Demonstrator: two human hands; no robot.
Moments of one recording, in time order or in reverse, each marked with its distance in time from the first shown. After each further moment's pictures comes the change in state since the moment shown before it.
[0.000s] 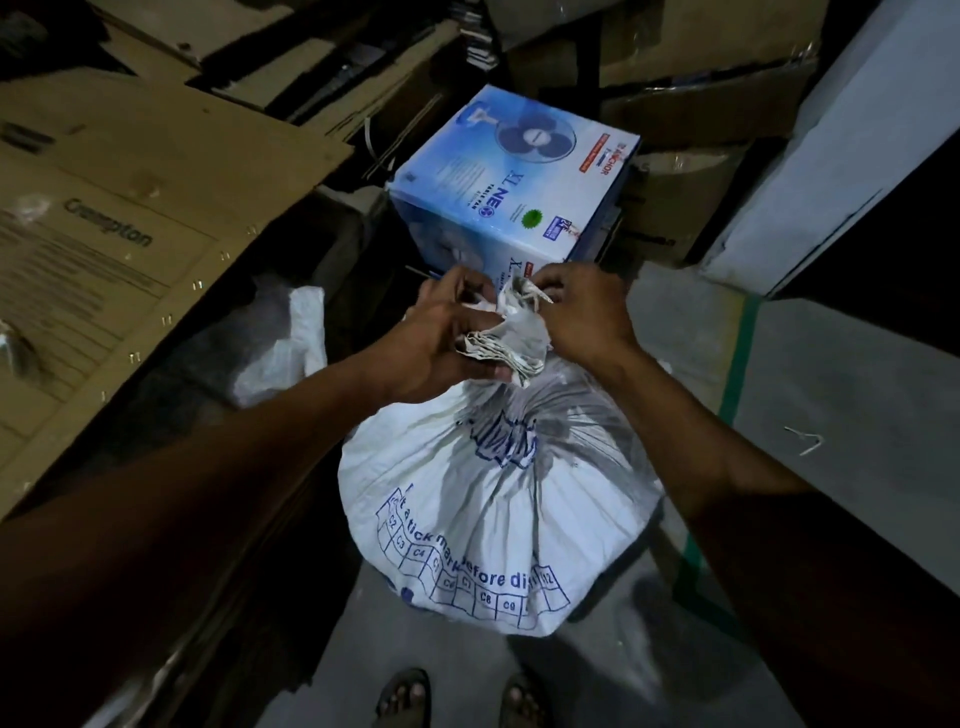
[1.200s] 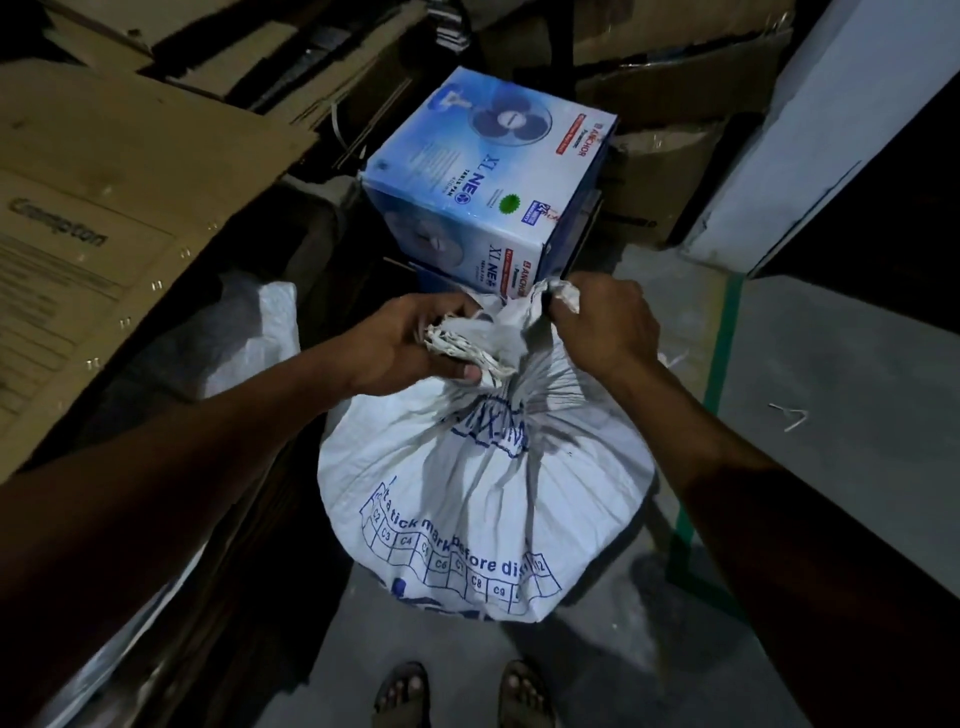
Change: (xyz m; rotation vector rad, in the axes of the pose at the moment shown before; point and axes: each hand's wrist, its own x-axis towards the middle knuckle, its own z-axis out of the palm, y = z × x) left_hand 0.005 -0.013 0.003 -0.357 -0.219 -0.149; right_hand -0.019 0.041 -0.017 -0.384 0.102 0.115
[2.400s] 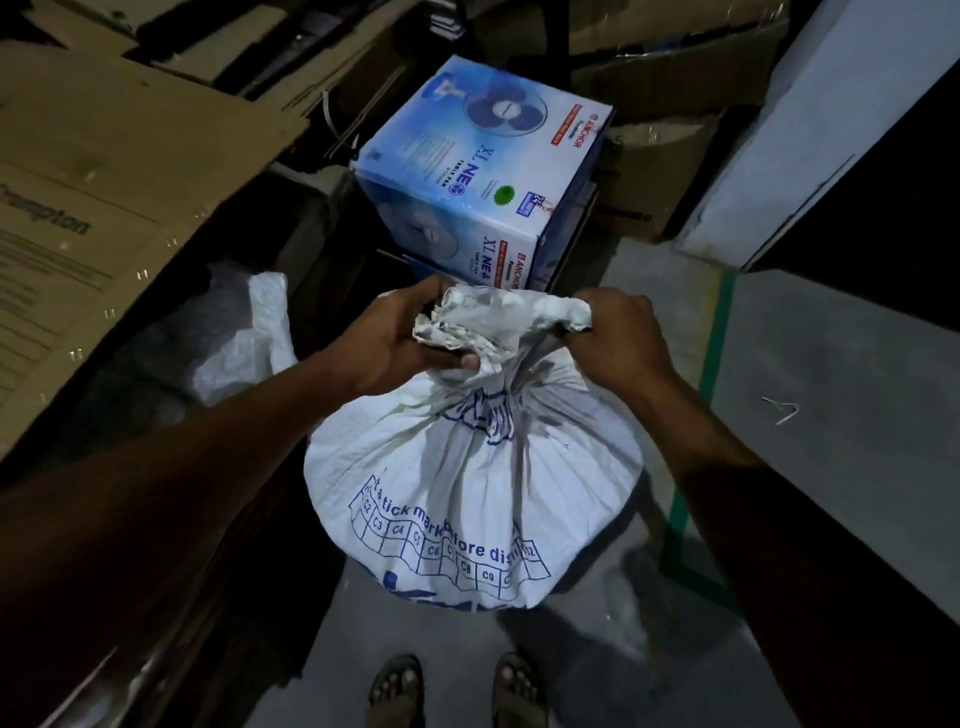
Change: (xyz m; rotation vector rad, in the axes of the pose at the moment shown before) left_hand 0.001 -0.018 0.014 -0.021 0.183 0.015; right_hand -0.010 0.031 0.005 0.027 -0.111 -0.010
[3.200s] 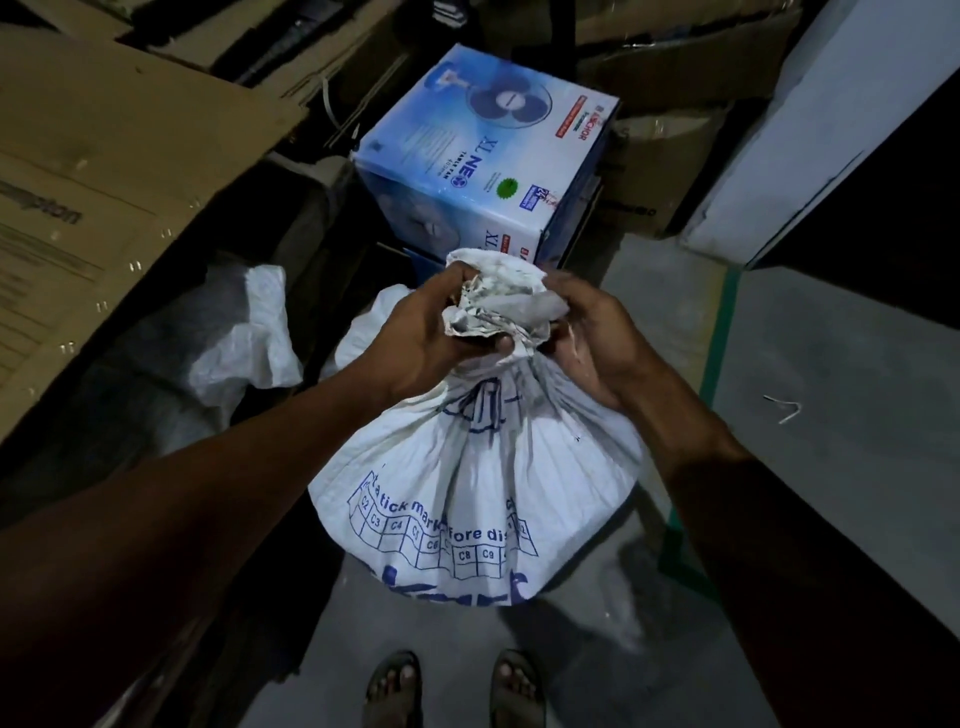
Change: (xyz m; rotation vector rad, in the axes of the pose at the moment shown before) left_hand 0.005 0.012 0.035 -0.115 0.155 -0.040; right_hand 0.004 -0.028 0.015 1.489 -0.389 0.322
